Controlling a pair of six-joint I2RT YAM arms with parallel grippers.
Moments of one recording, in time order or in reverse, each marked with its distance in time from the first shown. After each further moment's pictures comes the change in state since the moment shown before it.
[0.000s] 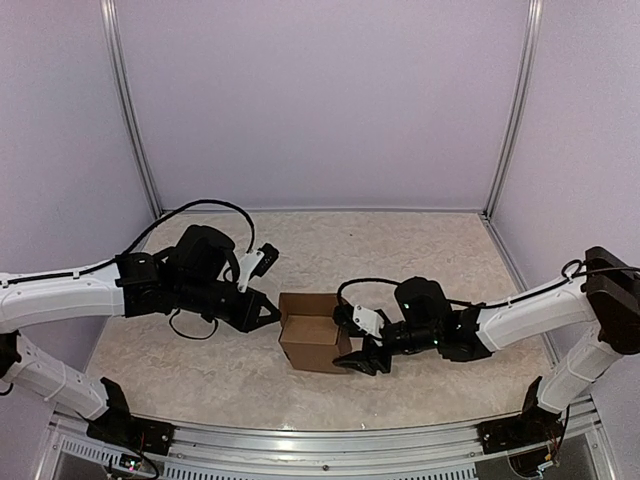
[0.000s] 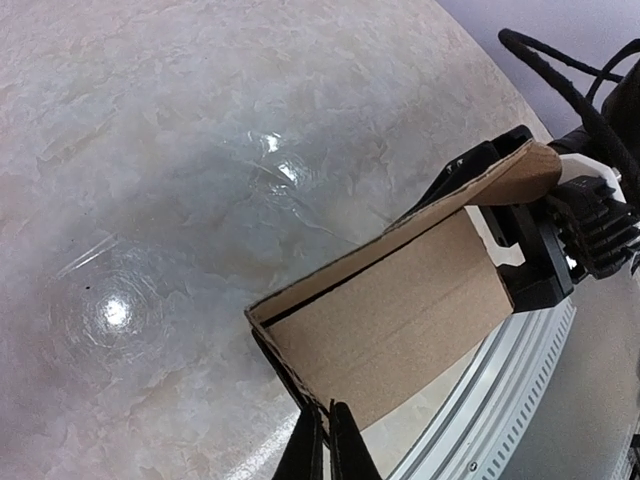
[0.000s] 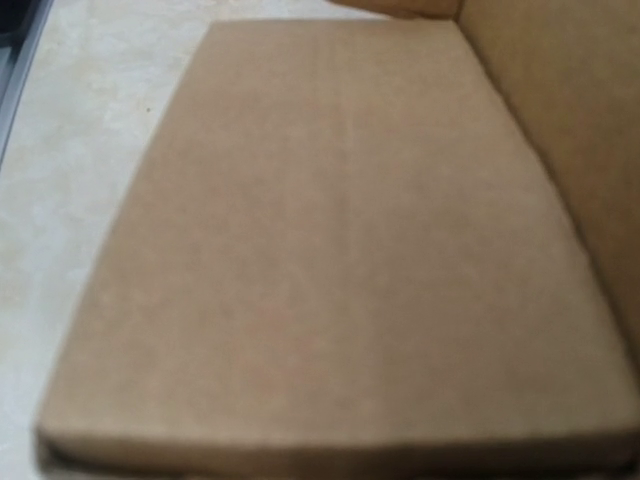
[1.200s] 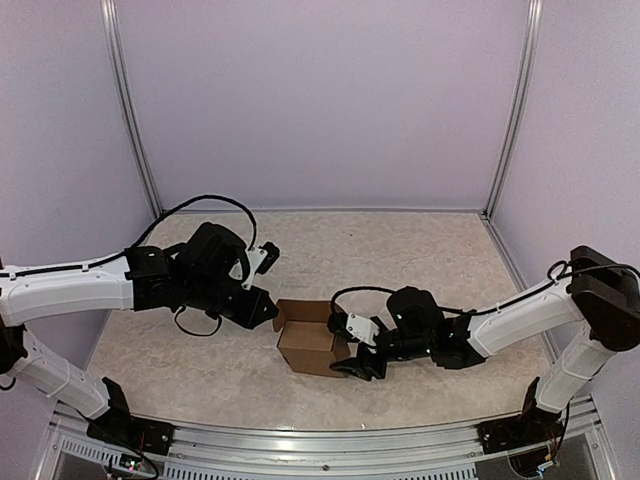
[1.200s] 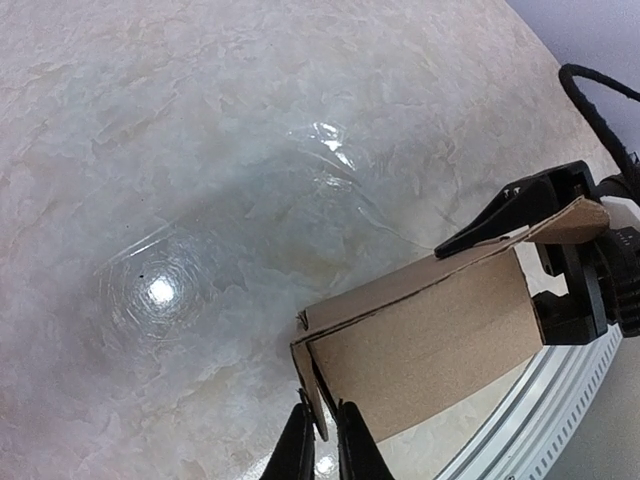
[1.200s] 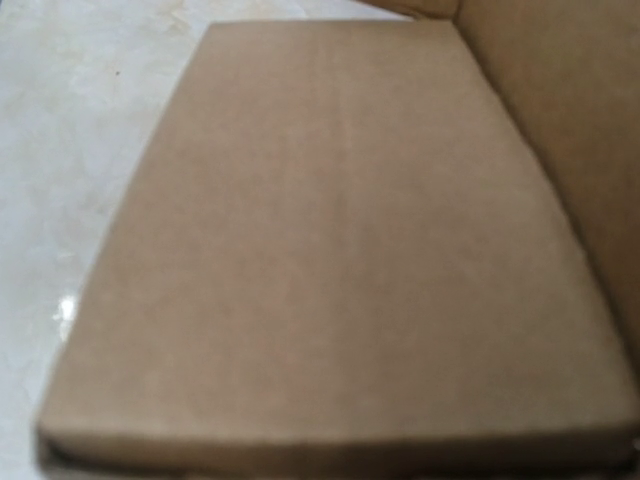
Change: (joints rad) left arm -0.012 0.066 0.064 -0.084 -0.139 0.002; right arm 0.038 0.066 -0.007 0.051 0.085 0.006
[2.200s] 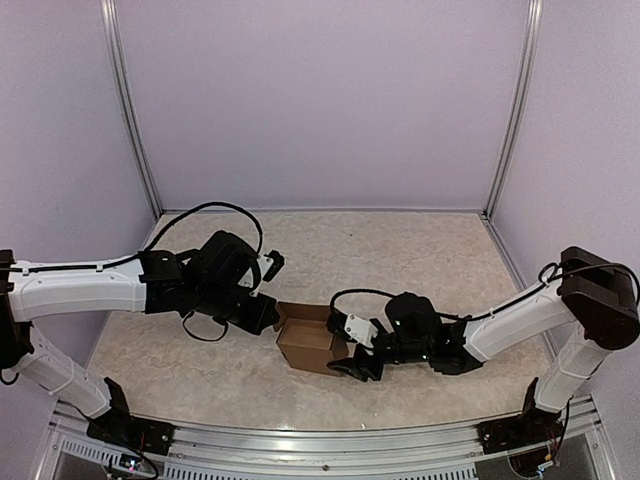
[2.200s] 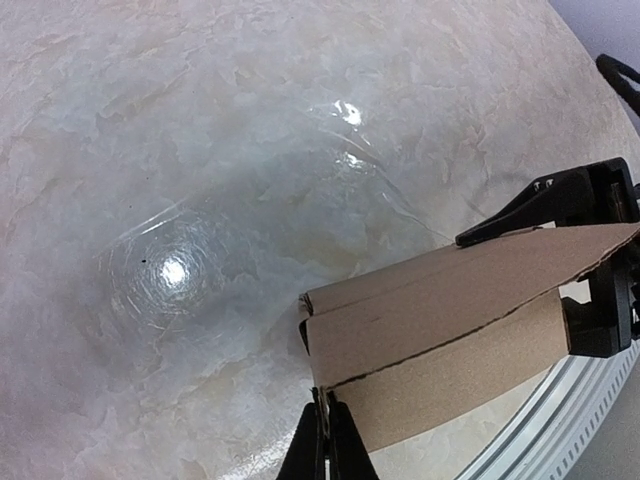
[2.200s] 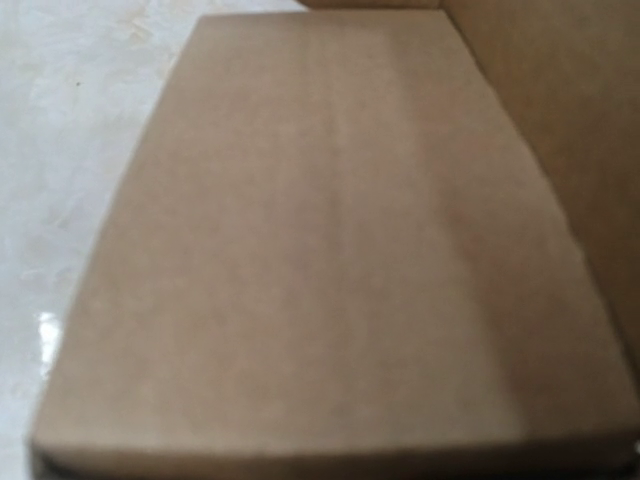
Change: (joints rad) left arm -0.023 0.061 0.000 0.000 -0.046 -0.030; right arm 0.020 0.038 -0.019 0.088 0.072 0.044
